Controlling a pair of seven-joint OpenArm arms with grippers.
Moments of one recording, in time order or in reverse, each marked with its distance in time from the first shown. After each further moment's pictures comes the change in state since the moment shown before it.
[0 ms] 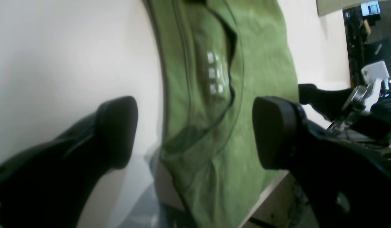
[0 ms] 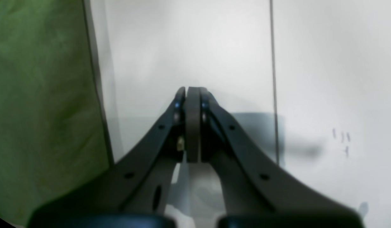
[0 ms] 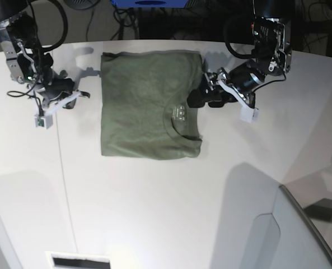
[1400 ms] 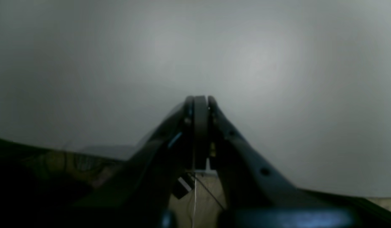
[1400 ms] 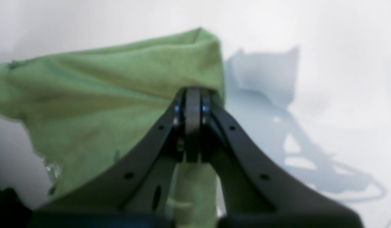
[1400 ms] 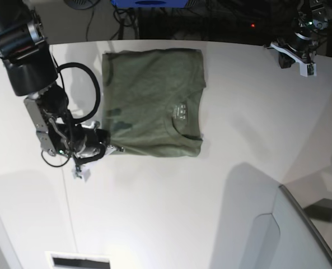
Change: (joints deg) left arm 20.4 -7.4 -11.8 9.7 27.3 21.8 -23.5; right arm 27.8 -11.4 -4.5 -19.7 -0.2 -1.0 -18.4
